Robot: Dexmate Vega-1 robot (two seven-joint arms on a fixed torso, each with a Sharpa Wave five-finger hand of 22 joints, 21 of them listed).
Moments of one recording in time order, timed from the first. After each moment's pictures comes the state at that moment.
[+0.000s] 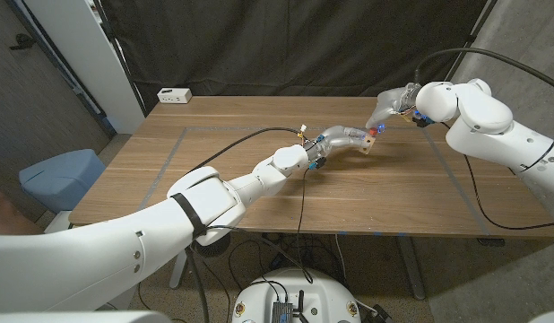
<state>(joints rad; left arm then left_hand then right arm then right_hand) 0.26 -0.12 0.88 -0.38 -0.22 -0.59 -0.23 0.91 0.05 0.30 -0.18 0.22 0.84 -0.20 0.25 0.21 0.88 -0.21 0.24 0.57 0.45 -0.04 0.22 0.22 0.09 0.10 0.21 0.18 -0.55 -1.09 -0.60 -2.12 -0.62 -0.57 0.70 0.63 -0.01 0.38 -0.08 0.18 1.18 -0.03 0.59 0.20 0.51 -0.05 0.25 0.20 0.35 -0.04 0.24 0.20 0.57 -0.01 0.20 0.17</state>
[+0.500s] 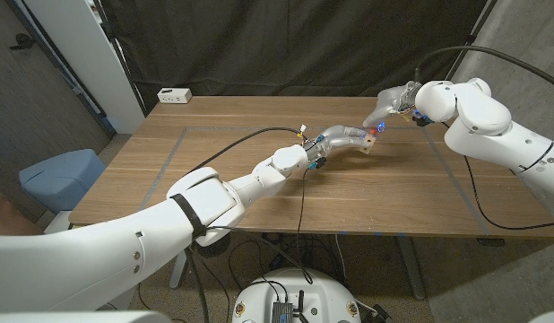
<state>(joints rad) 0.26 -0.12 0.87 -0.38 -0.22 -0.62 -0.24 0.91 0.05 0.30 -0.18 0.22 0.84 -0.20 0.25 0.21 0.88 -0.21 0.24 0.57 0.45 -0.04 0.22 0.22 0.09 0.10 0.21 0.18 -0.55 -1.09 -0.60 -2.14 -0.65 -0.59 0.72 0.54 -0.05 0.34 -0.07 0.18 1.11 -0.02 0.54 0.19 0.50 -0.03 0.23 0.20 0.35 -0.04 0.24 0.20 0.57 -0.01 0.20 0.17</state>
